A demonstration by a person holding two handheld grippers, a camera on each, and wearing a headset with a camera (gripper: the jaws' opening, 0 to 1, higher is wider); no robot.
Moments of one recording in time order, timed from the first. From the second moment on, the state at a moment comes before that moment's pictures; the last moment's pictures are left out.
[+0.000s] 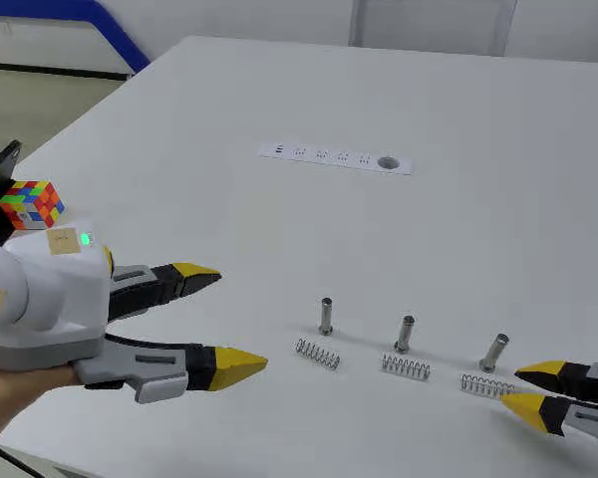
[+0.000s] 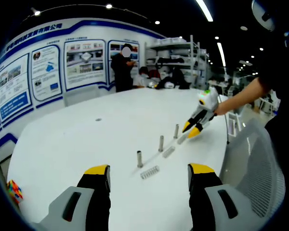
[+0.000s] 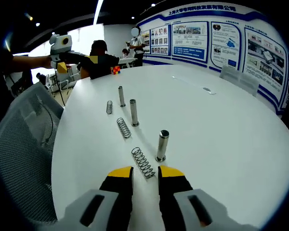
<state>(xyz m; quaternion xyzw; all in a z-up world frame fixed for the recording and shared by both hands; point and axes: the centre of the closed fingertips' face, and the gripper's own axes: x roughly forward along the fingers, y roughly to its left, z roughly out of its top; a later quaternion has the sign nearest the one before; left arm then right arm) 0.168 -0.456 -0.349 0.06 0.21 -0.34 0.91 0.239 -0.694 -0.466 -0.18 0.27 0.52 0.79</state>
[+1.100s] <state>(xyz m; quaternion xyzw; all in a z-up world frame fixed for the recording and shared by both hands) 0.171 -0.457 -0.357 0.06 0.22 -0.34 0.91 0.237 -0.691 -0.478 -0.21 0.28 0.59 0.73</state>
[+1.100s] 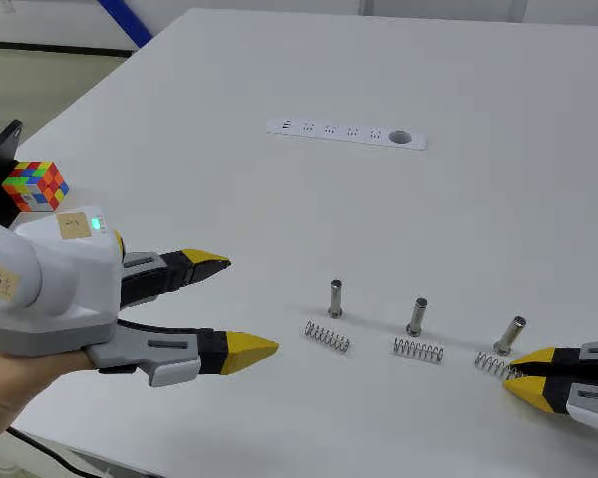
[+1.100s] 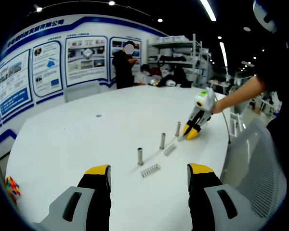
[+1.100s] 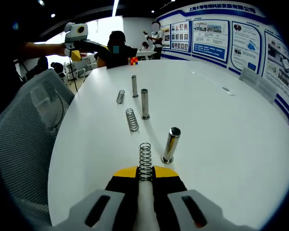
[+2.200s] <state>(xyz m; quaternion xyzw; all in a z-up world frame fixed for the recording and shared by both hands) 0.173 -0.500 -0.343 0.06 0.19 -0.37 0.91 0.211 -0.670 -0.388 -0.27 0.21 0.63 0.69</state>
